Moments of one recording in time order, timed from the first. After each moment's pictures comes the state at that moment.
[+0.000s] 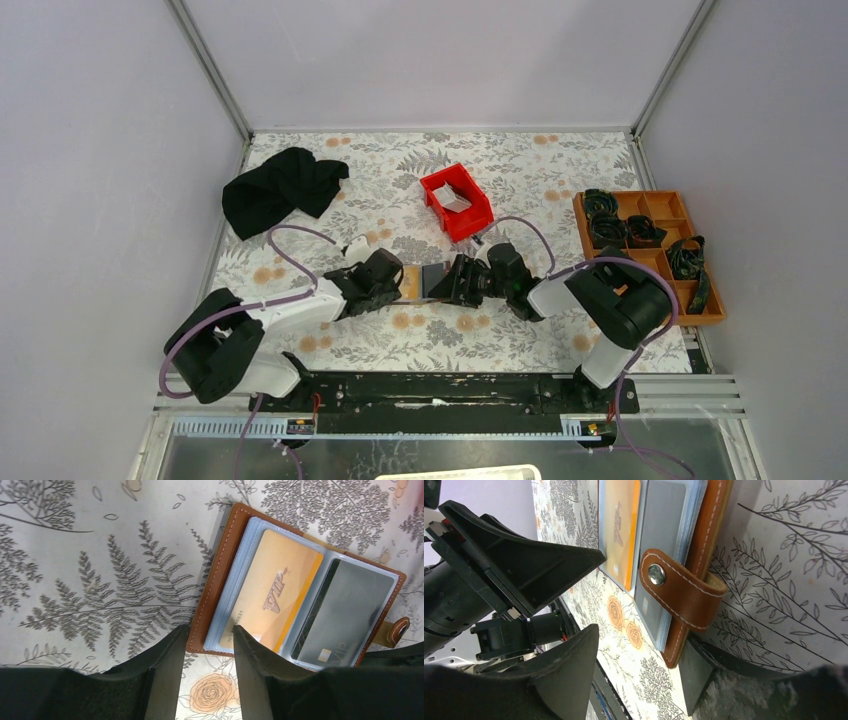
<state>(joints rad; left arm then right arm) -0.76 1.38 0.59 -0.29 -0.31 -1.12 0.67 1.70 0.46 0.68 -0.47 0.98</state>
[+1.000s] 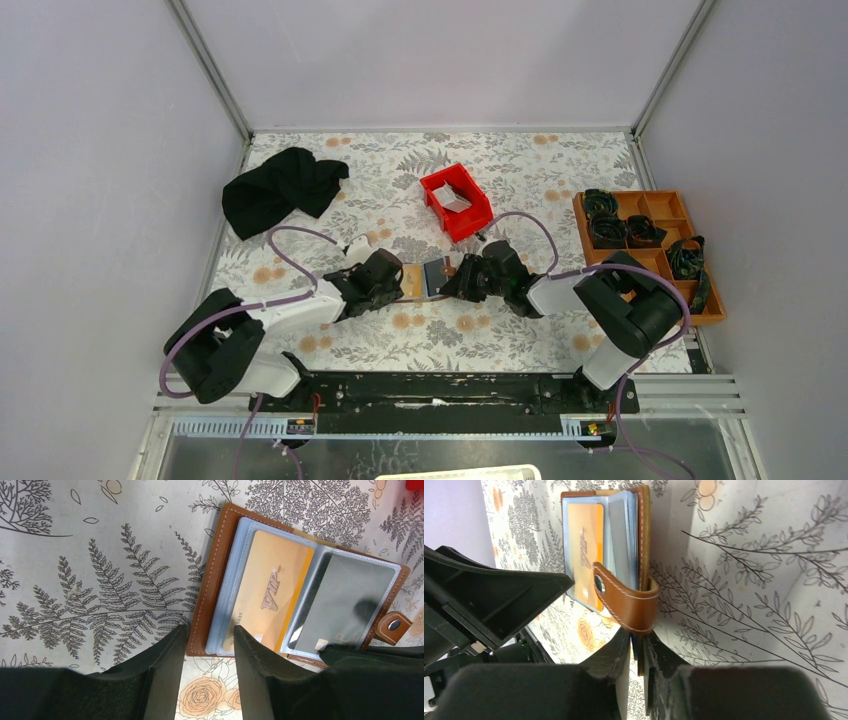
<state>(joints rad) -0.76 1.37 0.57 -0.22 -0.29 -1.12 0.69 1.65 0.51 0.51 -0.27 0.91</state>
